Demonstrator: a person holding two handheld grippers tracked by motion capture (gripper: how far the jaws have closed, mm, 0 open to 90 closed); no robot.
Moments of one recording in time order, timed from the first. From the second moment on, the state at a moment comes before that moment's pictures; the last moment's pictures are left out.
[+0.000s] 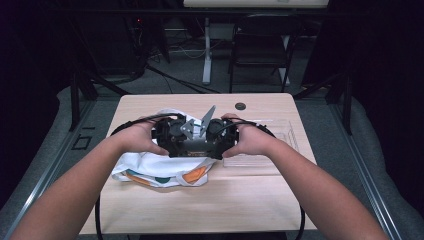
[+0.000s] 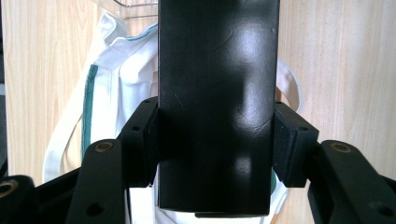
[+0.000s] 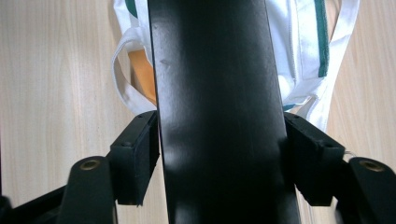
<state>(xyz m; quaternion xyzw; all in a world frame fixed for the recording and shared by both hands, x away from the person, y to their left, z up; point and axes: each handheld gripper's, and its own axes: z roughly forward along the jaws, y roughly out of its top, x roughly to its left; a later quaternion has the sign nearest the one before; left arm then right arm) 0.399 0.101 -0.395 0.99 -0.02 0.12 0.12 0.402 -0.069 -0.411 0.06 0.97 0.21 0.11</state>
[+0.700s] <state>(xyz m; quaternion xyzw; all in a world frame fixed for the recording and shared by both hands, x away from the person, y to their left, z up) 0.397 0.096 -0.397 0.98 -0.04 0.12 0.13 0.402 -0.069 -0.417 0.05 0.98 0.19 0.09</state>
